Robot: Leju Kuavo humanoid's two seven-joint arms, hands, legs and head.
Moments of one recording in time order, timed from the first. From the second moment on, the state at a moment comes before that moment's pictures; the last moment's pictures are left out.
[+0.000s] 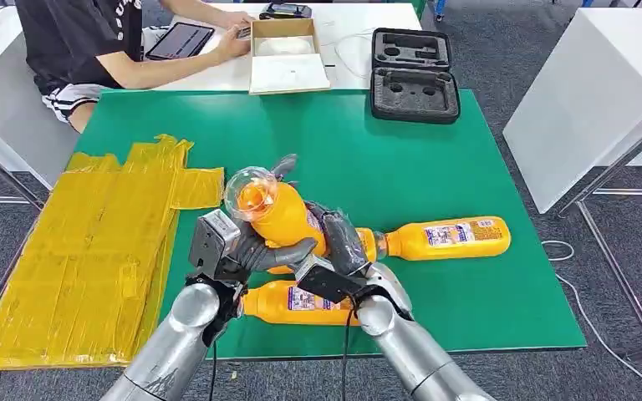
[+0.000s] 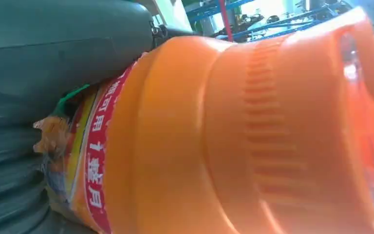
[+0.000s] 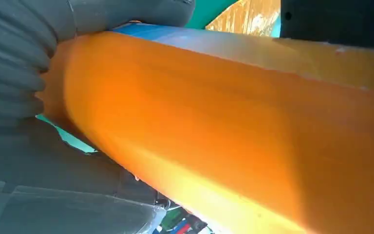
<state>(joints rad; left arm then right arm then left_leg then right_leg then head) -0.42 -0.19 -0.56 -1.20 -0.02 0.03 -0.32 -0.33 0.09 0.51 -1.12 0.50 -0.18 -0.42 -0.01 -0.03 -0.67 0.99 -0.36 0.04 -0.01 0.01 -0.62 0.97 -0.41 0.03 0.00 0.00</state>
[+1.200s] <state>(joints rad) -0.44 -0.19 -0.53 -1.20 0.01 0.08 -0.33 -0.22 0.07 0.51 -1.26 0.43 -0.18 -0.45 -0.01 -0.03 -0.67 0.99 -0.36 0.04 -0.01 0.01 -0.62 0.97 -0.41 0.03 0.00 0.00</state>
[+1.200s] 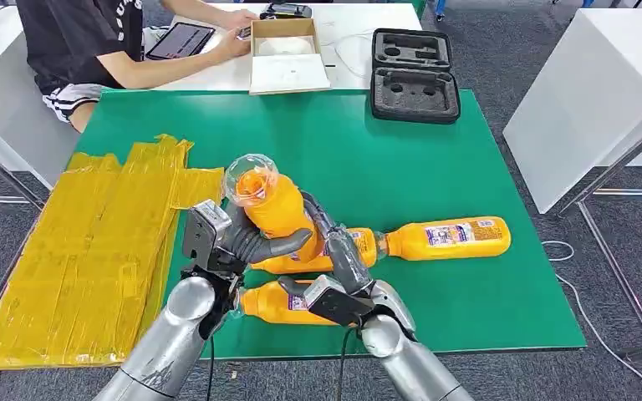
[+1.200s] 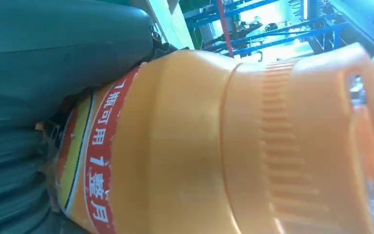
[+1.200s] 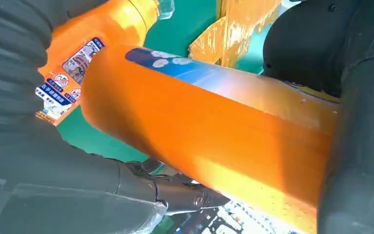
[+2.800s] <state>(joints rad) -0.41 0.14 -0.26 -0.99 -1.57 0.65 0.27 0.03 -0.08 -0.07 -1.71 0.14 0.27 -0.41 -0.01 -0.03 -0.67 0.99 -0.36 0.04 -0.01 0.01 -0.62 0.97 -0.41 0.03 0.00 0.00</state>
